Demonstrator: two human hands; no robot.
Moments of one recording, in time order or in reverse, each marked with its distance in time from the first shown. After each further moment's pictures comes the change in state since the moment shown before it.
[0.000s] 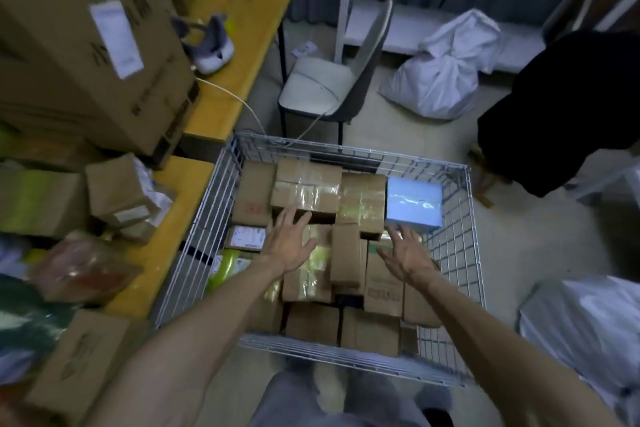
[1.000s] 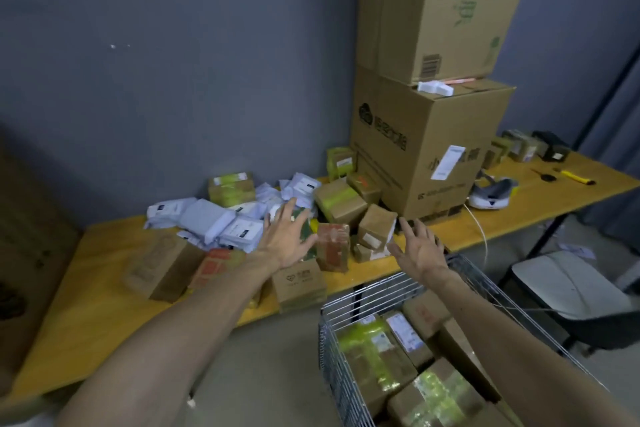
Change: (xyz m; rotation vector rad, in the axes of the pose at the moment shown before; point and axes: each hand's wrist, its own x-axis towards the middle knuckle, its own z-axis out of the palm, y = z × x) left_hand -0.350 -0.111 -0.134 0.037 0.681 -0.859; right_hand -0.099 -0.340 -0.107 -0.226 0.091 -0.993
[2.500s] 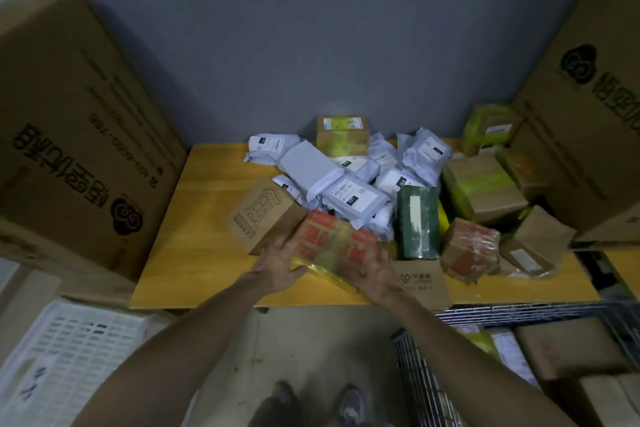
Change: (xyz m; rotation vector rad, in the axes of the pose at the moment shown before) left_hand -0.047 -0.297 0.110 -0.286 -0.368 -0.437; right_hand 0.093 -0.278 0.239 0.231 -0.436 -0.267
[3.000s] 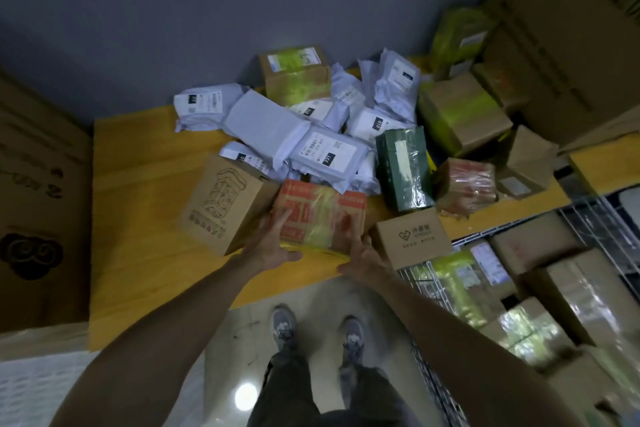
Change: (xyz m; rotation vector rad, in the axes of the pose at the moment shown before) left_hand 0.101 -0.042 0.031 -0.251 -0.269 0.050; right_hand 0.042 0.005 0.066 0.068 -0.187 0.397
